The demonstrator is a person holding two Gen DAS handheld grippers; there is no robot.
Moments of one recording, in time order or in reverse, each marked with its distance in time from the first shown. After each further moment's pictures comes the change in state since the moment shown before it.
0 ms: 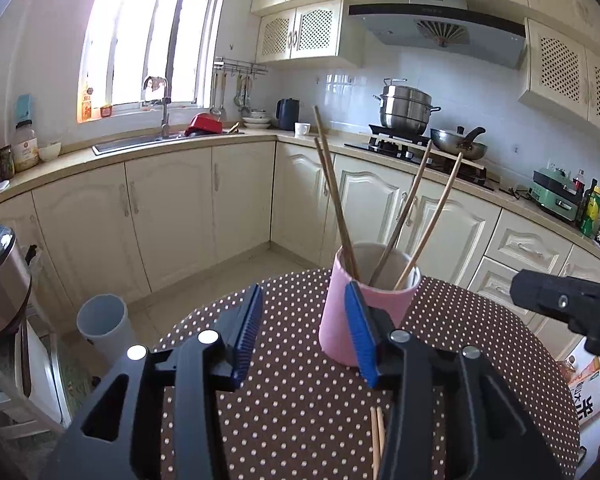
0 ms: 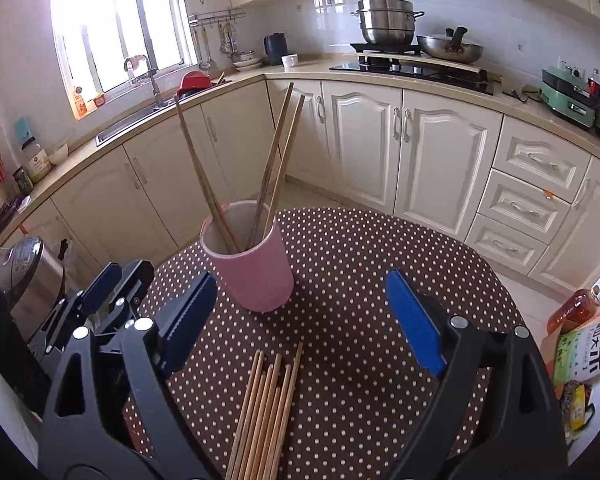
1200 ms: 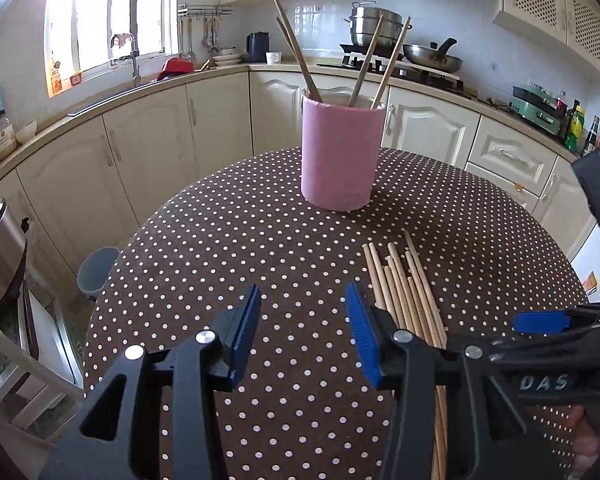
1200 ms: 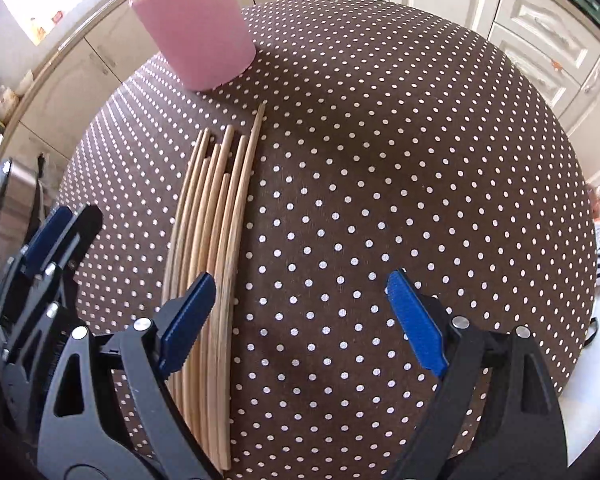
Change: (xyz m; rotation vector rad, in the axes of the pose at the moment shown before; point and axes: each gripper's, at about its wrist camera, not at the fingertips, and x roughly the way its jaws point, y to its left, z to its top) left arm -0.019 -0.010 -0.097 0.131 0.253 -0.041; right arm 0.059 -0.007 -0.131 0.062 0.495 -0.042
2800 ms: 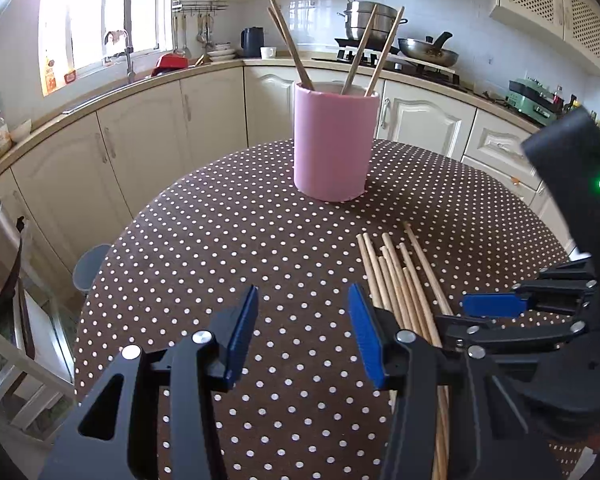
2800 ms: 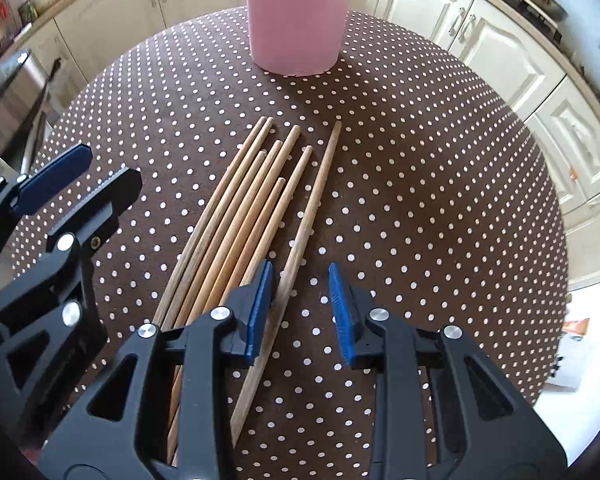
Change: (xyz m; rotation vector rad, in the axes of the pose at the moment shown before) left arm 0.007 -0.007 -0.006 0.004 0.021 -0.023; right arm 0.008 0.067 0.007 -0.365 0.003 -0.093
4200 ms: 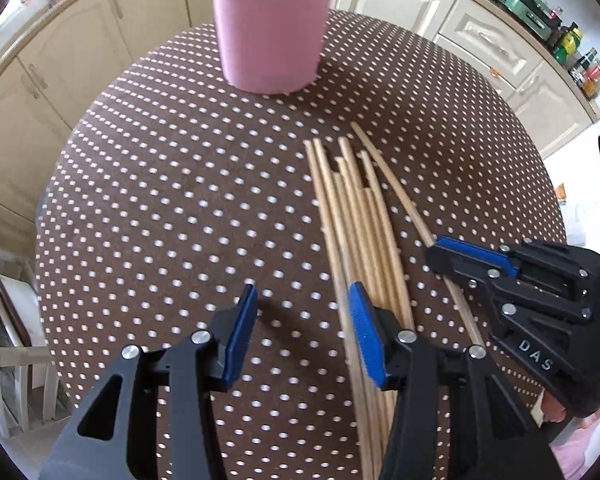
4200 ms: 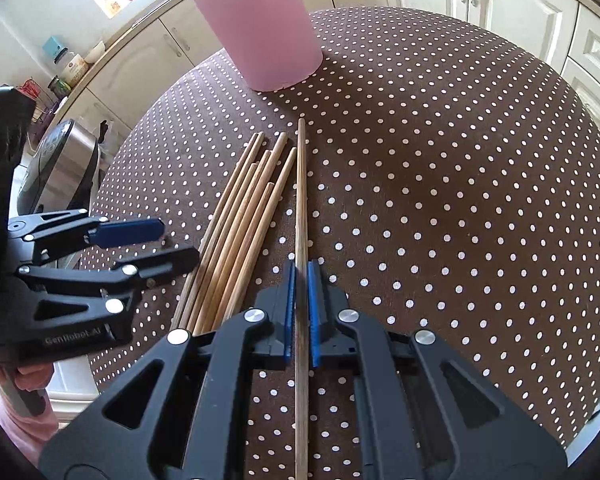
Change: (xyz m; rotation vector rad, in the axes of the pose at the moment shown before) left arm 0.072 -0.037 0.047 0.101 0.559 -0.145; right arm -0.010 -0.095 -0.028 0.188 -0.067 0.341
